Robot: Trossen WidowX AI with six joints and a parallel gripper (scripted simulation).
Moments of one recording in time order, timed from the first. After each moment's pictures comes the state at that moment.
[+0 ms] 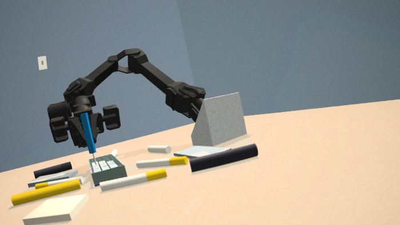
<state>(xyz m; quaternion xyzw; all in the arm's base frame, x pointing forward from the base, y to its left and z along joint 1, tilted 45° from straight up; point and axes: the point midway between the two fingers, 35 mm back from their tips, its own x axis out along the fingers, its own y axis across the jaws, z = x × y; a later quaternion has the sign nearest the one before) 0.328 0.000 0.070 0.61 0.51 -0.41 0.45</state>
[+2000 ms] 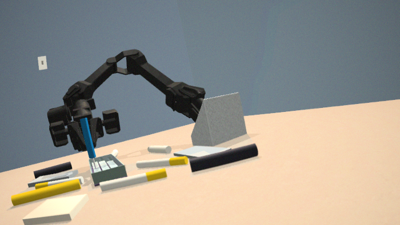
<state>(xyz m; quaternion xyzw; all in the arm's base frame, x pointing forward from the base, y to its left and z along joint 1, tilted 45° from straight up) 0.331 -0.009 0.065 0.61 0.51 -0.41 0.45</state>
